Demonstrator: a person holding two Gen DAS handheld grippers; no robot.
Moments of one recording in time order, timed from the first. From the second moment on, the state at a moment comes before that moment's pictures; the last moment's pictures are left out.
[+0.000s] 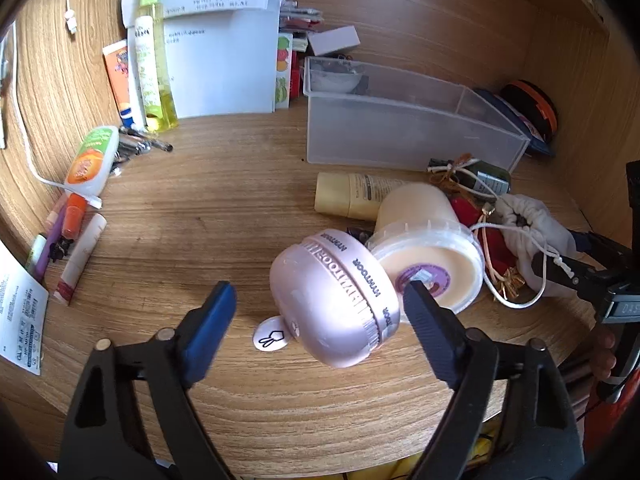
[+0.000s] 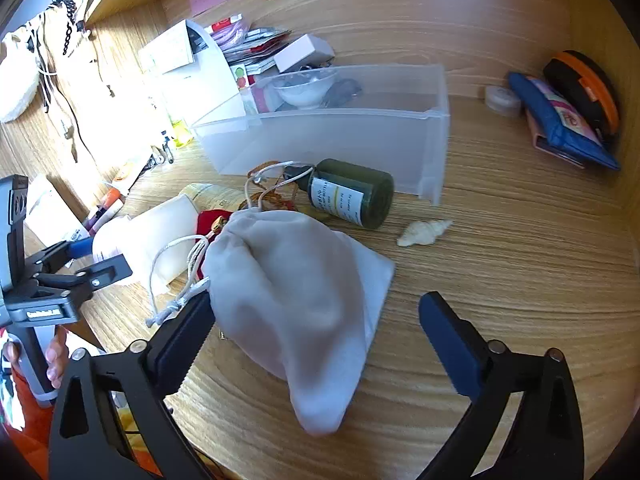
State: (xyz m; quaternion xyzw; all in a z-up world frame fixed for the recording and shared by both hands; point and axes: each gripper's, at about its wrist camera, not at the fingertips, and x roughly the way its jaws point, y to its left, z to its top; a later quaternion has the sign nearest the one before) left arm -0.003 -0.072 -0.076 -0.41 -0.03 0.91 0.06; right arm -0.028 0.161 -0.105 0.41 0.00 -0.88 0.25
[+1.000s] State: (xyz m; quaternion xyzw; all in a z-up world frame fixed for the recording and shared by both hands) left arm 0.001 -0.104 -0.060 -0.37 -0.07 0.92 0.04; right arm -0.016 0.157 -0.069 0.36 0.01 -0.90 0.26
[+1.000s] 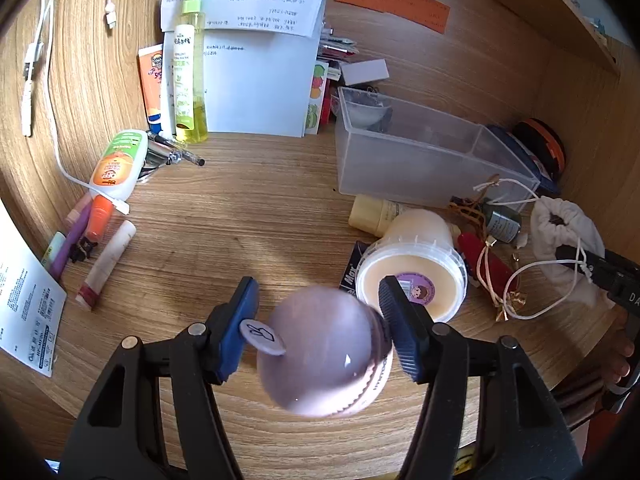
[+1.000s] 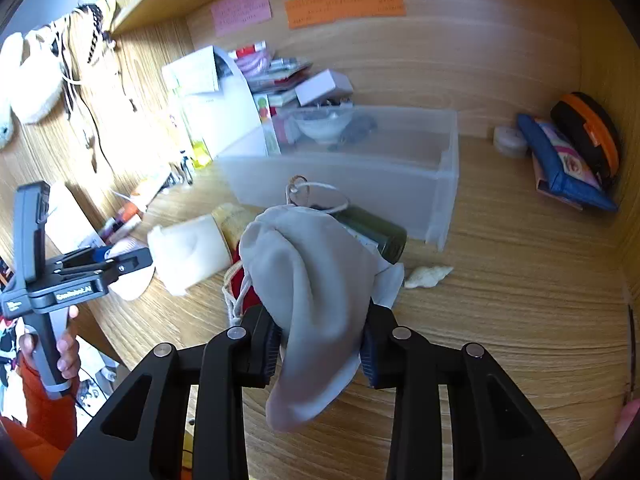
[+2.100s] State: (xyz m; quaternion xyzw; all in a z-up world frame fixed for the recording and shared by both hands) left arm 0.040 -0.063 -0.060 -0.40 -0.09 0.91 0.07; right arm -0.019 0.178 -0.071 0.36 -0.03 -0.89 0.28
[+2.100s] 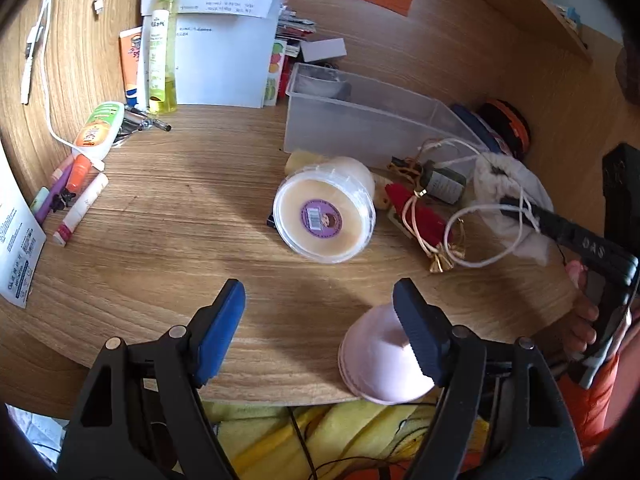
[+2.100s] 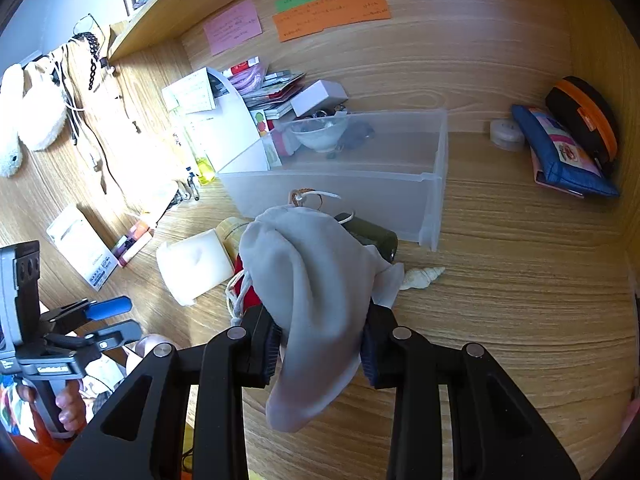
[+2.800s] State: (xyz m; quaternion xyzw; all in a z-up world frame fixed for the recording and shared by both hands) left arm 0.051 -0.018 -0.082 -0.42 -0.04 0.90 0.13; right arm -0.016 0.183 -0.062 0.35 -0.04 -0.89 0.29
